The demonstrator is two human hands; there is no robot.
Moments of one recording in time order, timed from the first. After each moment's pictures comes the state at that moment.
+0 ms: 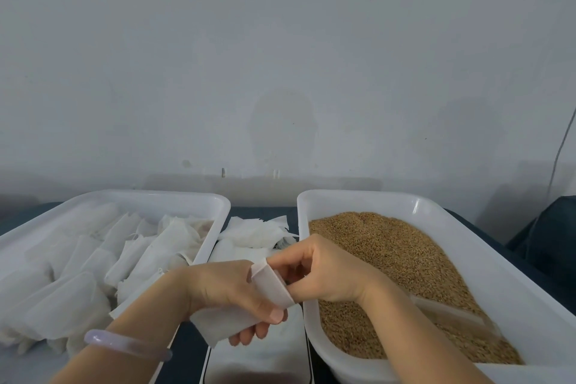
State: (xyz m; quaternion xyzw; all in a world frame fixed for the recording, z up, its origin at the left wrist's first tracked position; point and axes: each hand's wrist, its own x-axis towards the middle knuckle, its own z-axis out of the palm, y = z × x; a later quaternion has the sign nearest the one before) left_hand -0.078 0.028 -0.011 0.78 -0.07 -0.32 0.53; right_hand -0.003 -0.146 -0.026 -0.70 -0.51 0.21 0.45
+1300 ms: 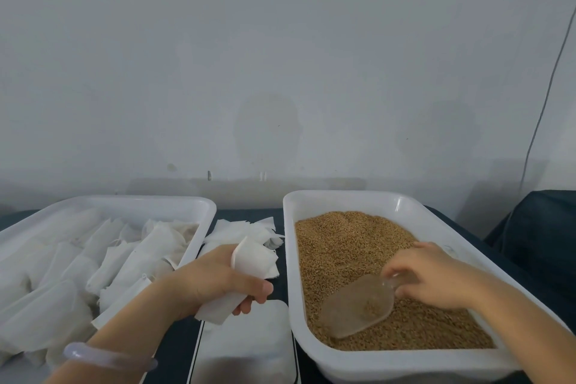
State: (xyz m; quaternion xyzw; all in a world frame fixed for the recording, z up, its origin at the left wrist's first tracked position) left_hand -0.074 0.023 -0.022 0.80 -0.04 -0.11 0.59; right_hand 0.038 -0.300 -0.036 -0.95 -0.29 0.05 0.06
